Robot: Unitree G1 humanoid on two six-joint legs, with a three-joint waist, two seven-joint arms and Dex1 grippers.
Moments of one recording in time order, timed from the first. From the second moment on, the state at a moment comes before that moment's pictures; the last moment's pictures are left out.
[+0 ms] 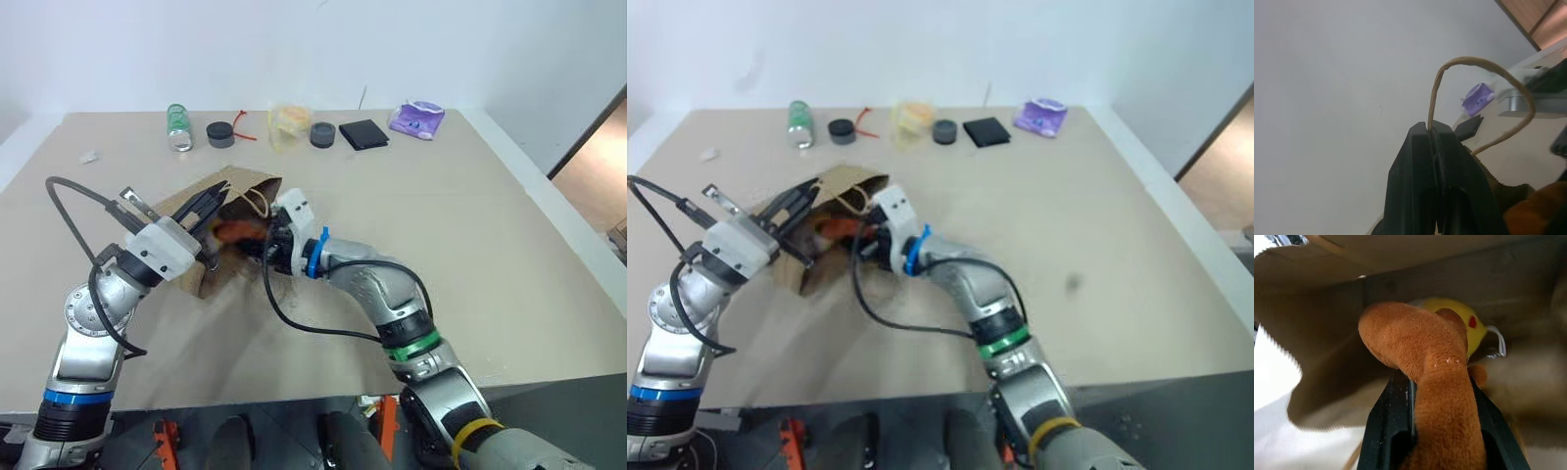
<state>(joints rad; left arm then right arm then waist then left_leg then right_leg) -0.25 0.53 0.11 -0.25 -0.05 -0.37 -0.49 -0.84 0.05 0.23 0.25 0.36 0.67 0.52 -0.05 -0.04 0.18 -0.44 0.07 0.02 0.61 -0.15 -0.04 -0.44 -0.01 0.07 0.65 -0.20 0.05</state>
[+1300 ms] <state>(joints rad) -0.22 0.53 0.13 -0.25 -0.05 -0.36 -0.48 -0.49 -0.41 0.34 -0.05 0.18 0.32 0.87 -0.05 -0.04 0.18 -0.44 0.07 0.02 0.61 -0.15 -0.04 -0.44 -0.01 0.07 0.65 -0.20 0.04</state>
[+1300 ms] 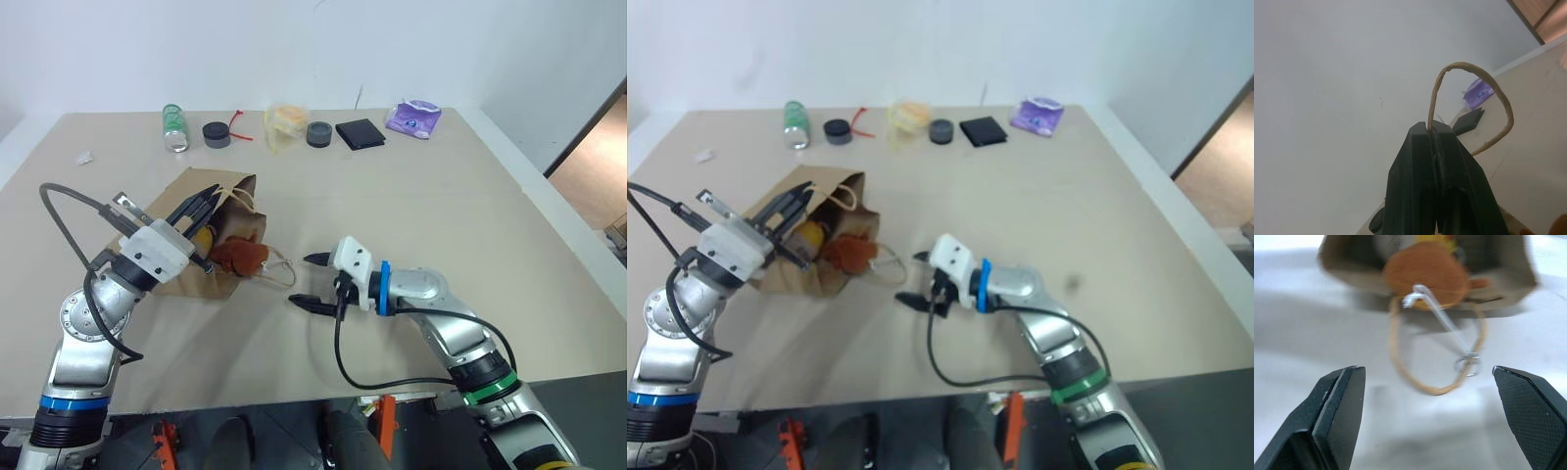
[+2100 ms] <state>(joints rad) -0.23 0.53 0.13 -0.24 -0.05 -0.36 -0.49 -0.57 -0.35 0.32 0.32 -0.26 -0.47 0.41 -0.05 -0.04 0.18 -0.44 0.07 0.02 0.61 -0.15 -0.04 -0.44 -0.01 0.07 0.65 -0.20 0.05</state>
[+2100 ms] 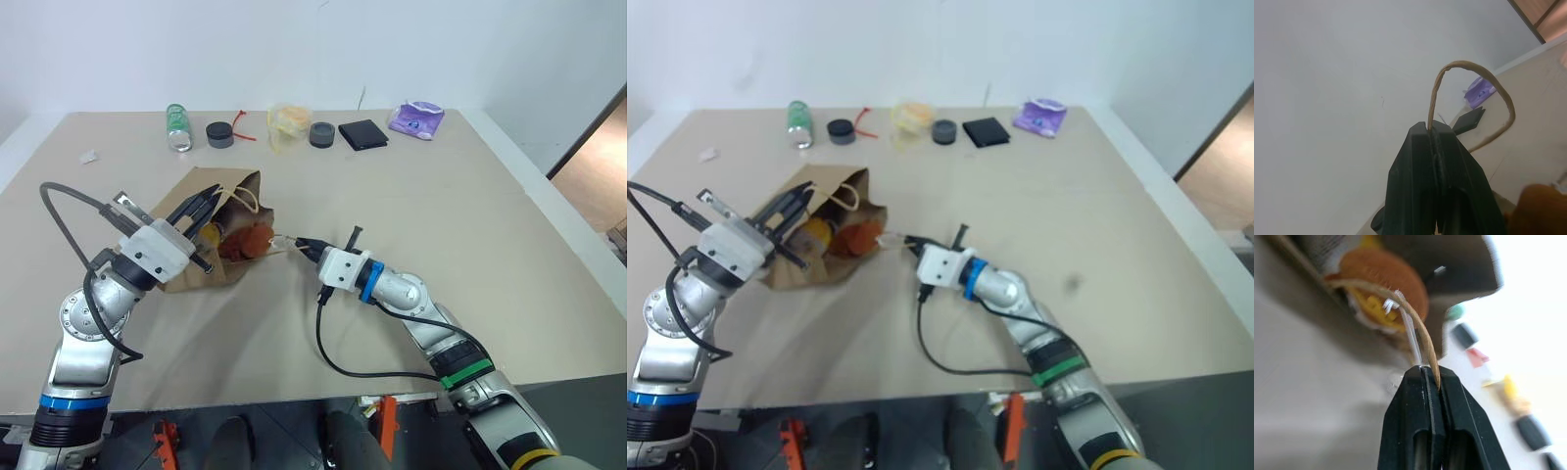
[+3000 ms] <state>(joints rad) -0.25 0.48 0.18 -0.21 -0.06 -0.27 -0.35 -0.74 -0.35 0.24 0.21 -0.20 -0.47 0.49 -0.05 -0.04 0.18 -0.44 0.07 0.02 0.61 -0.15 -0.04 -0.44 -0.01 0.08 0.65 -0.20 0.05</state>
